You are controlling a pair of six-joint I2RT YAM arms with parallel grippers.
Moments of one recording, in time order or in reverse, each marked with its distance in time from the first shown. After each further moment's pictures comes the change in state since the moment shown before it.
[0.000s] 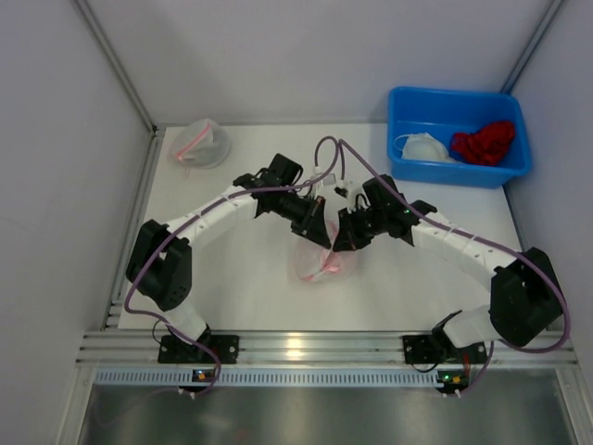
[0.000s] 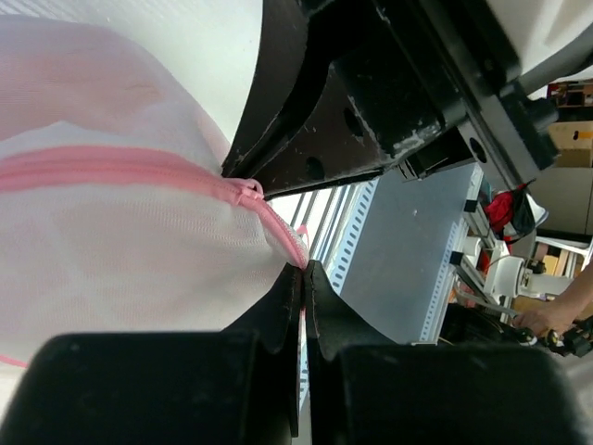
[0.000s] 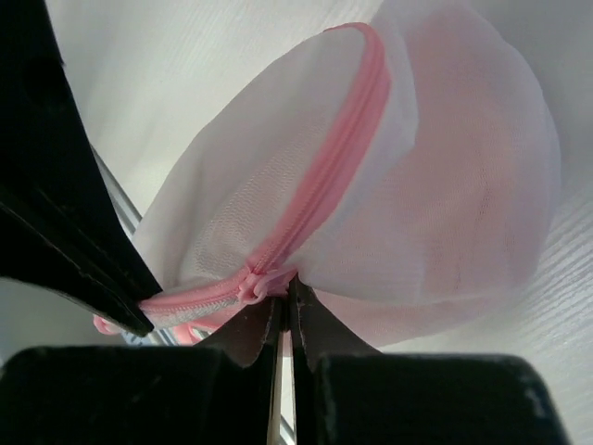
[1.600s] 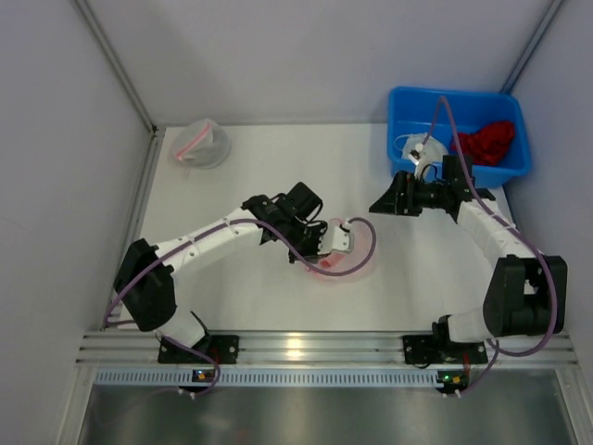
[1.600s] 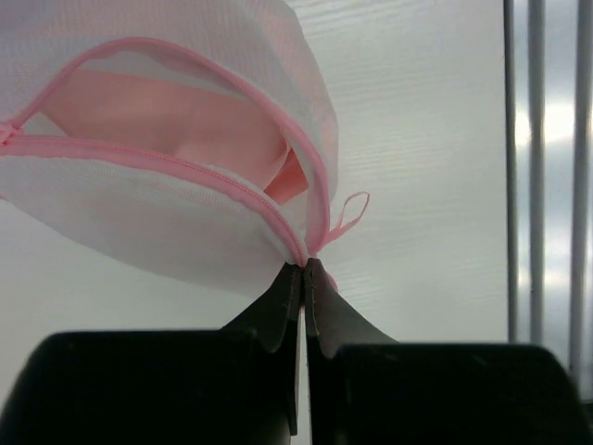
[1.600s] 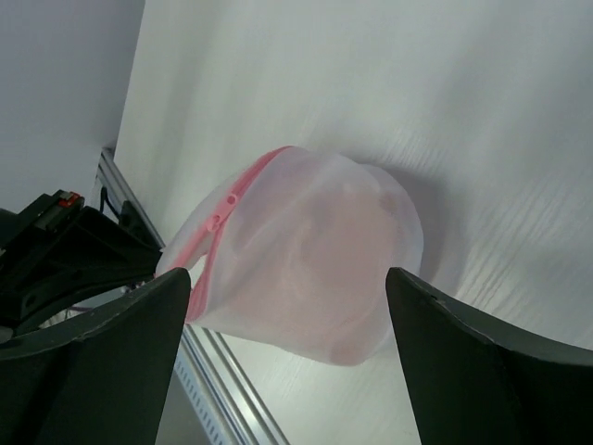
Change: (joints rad) left arm -0.227 -0.134 -0.052 -0.195 -0.458 0.927; right arm -0.571 -0.010 0.007 0.060 -0.400 0.009
